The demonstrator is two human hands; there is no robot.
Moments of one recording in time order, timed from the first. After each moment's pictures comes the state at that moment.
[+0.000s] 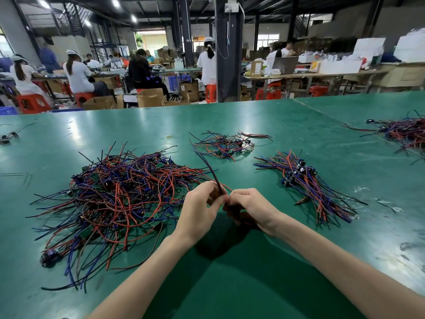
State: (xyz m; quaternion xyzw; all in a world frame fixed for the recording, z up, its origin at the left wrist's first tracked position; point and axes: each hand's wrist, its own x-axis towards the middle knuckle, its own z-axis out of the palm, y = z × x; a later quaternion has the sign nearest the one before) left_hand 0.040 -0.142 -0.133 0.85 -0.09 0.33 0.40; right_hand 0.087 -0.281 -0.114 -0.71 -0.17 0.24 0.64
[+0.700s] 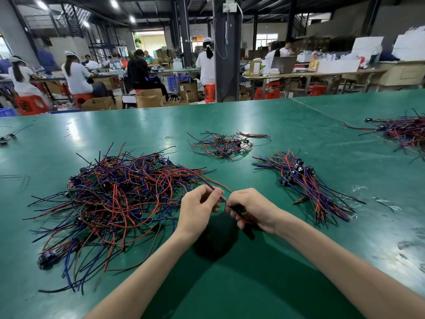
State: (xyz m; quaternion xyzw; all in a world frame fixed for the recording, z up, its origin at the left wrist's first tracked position) left_hand 0.047 -0.144 -0.140 0.75 0.04 0.24 0.62; right_hand 0.093 -0.284 -0.112 -0.72 -0.15 0.27 0.62
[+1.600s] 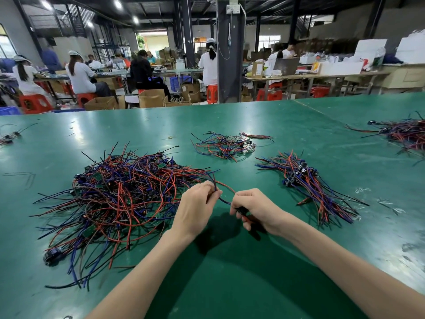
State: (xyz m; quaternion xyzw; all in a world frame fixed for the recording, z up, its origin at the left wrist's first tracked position) left_hand 0.052 -0.124 -0.140 0.89 -0.04 0.36 0.28; right_hand 0.092 -0.284 -0.116 -0.74 -0.16 0.25 0.60
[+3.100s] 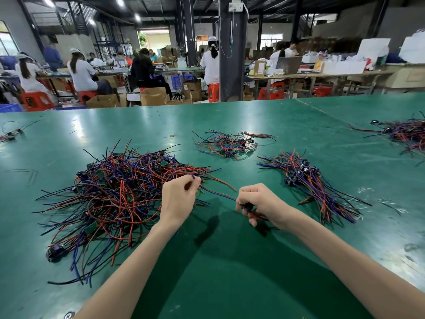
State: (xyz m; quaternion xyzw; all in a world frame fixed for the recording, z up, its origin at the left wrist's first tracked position) left_hand 0.052 -0.093 -0.129 0.86 0.07 0.33 0.39; right_hand 0.101 -0.293 -0.114 -0.75 -0.22 0.23 0.58
